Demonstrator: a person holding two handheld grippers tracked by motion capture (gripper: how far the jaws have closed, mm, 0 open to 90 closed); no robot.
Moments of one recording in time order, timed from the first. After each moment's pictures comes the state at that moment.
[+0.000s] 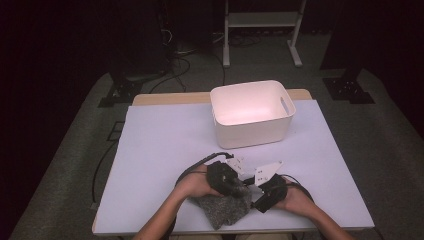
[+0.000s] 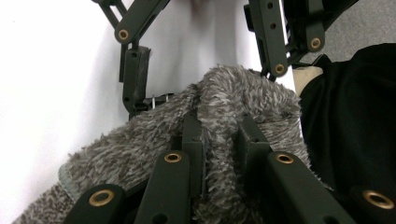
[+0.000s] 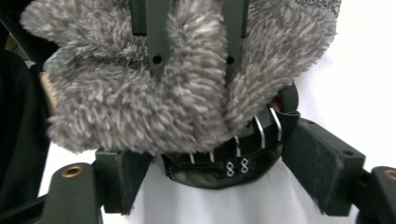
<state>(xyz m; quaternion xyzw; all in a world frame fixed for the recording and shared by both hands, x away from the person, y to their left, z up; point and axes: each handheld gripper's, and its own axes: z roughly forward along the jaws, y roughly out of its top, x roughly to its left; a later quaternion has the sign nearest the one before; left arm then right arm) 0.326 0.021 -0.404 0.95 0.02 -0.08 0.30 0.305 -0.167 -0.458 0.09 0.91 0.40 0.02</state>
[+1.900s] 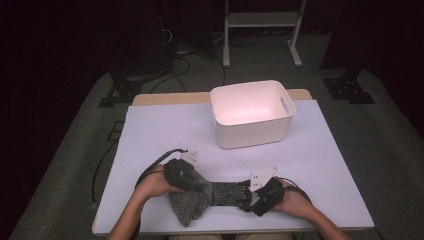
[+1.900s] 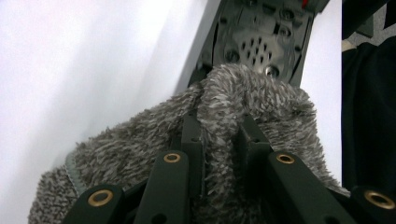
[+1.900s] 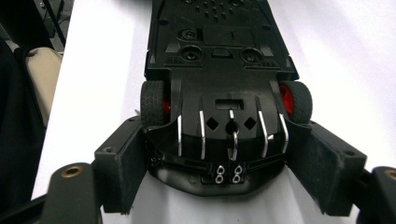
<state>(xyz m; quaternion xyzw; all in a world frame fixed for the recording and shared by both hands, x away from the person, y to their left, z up) 0.338 0.127 -0.408 0.94 0.13 -0.06 0.30 0.295 -0.157 -0.458 0.06 0.92 0.38 0.05</state>
